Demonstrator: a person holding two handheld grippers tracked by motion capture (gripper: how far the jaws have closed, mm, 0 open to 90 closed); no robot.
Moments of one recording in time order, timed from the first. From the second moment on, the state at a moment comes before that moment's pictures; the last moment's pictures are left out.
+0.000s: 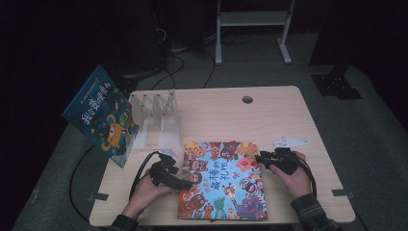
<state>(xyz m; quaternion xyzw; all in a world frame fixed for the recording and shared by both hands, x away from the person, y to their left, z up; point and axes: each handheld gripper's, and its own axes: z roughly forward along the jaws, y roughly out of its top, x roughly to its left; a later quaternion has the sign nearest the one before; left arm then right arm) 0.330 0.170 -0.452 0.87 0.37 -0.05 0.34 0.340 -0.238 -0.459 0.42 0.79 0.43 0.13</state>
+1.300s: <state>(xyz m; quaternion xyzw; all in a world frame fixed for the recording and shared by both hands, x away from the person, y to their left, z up) 0.339 0.187 -0.456 0.86 0.38 -0.05 0.33 0.295 -0.218 -0.461 0.31 0.85 0.42 0.03</state>
